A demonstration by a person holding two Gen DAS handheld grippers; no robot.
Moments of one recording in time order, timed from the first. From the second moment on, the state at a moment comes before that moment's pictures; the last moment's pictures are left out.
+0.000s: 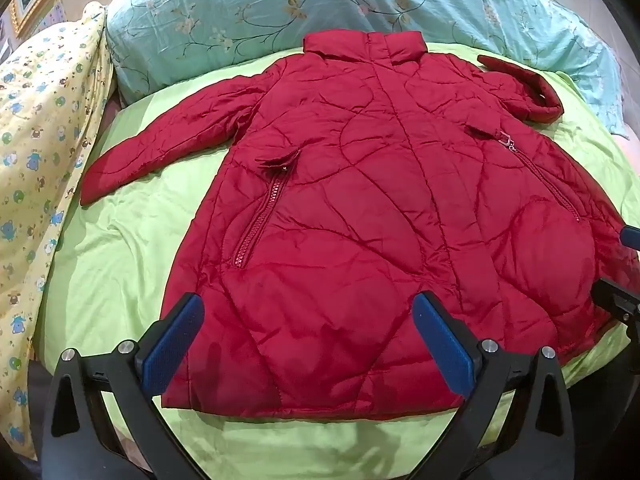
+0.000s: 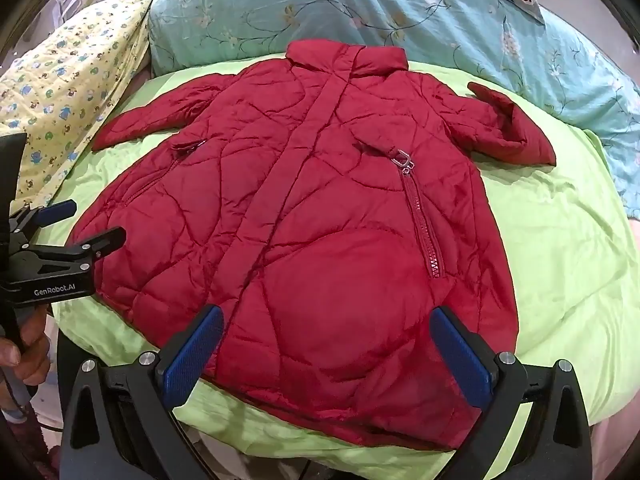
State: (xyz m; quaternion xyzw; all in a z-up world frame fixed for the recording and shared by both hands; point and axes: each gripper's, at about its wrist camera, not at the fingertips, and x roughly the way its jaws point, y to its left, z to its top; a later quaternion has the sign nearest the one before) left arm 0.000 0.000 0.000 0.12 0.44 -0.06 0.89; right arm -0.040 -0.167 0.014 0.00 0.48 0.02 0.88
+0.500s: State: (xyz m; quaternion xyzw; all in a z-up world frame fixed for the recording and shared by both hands) left arm 0.001 -0.001 -0.001 0.12 0.44 -0.06 0.89; right arm -0.039 -0.165 0.020 0.00 0.48 0.02 0.88
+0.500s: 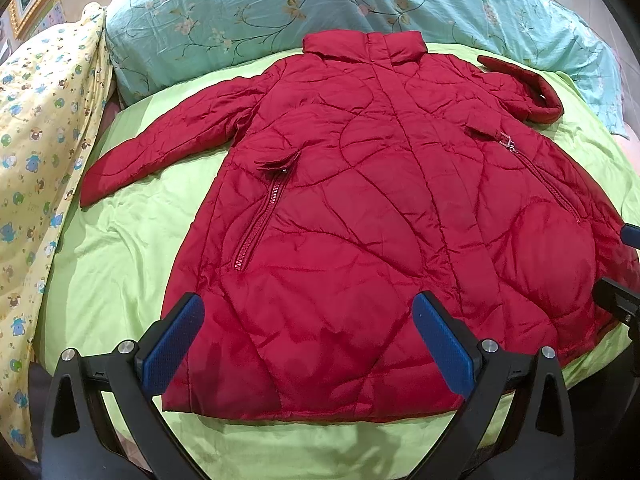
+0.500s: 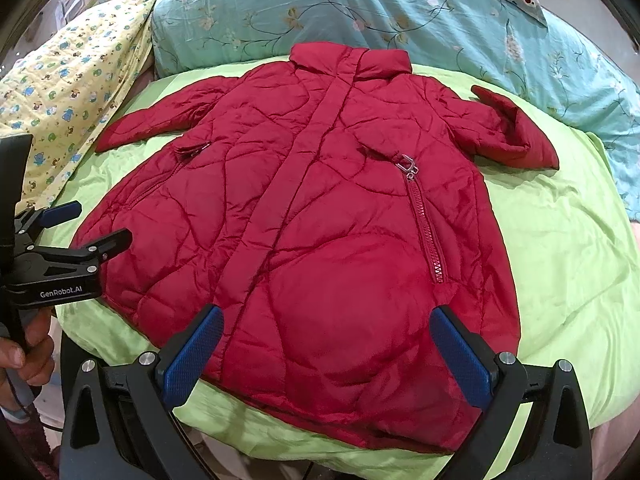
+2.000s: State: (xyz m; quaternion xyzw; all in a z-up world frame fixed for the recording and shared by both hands) left arm 0.028 -0.004 -0.014 0.12 0.47 -0.06 0.87; right arm -0.010 -0.173 0.015 0.03 0.50 0.04 0.87
